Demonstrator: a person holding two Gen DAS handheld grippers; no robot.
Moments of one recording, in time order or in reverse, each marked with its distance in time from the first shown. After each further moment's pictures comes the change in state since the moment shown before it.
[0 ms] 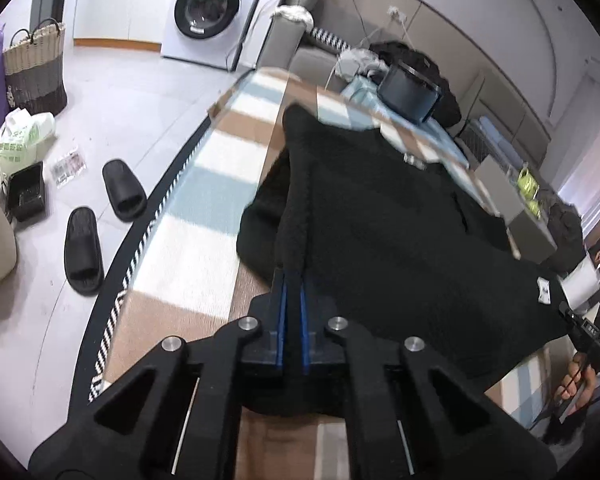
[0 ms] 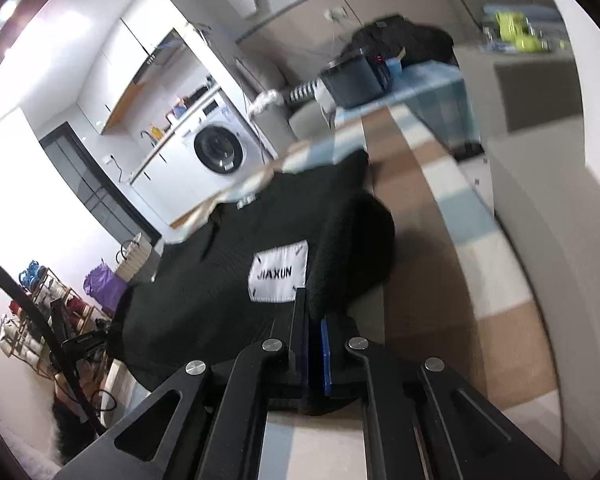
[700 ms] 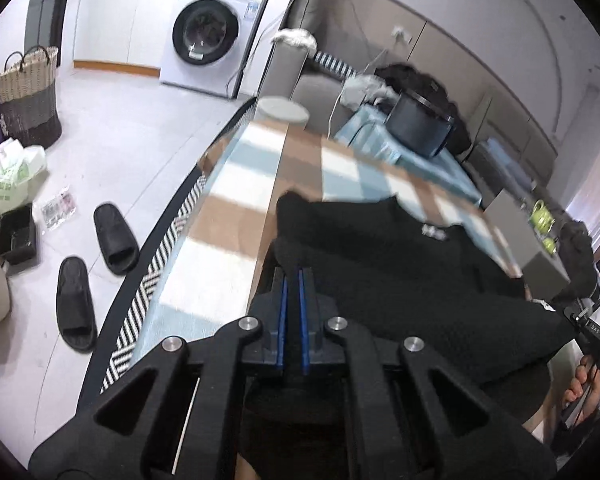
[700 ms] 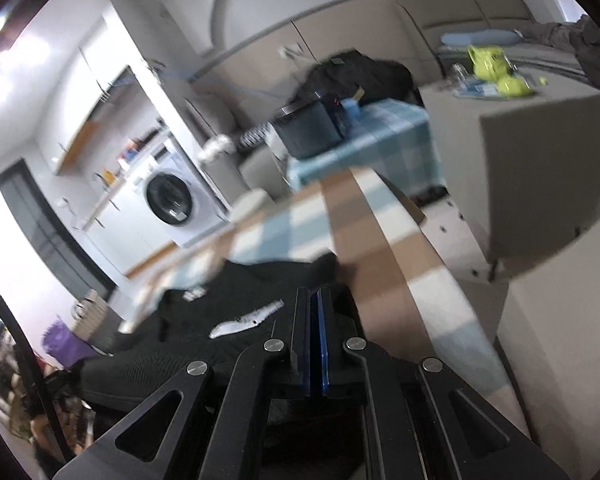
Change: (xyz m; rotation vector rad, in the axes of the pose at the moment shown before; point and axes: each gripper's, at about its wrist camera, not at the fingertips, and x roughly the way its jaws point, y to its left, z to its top) left arm 0.074 -0.010 0.113 0.009 -0.048 0.037; right arm 0.073 -0.006 0.096 0.072 -0.095 -0.208
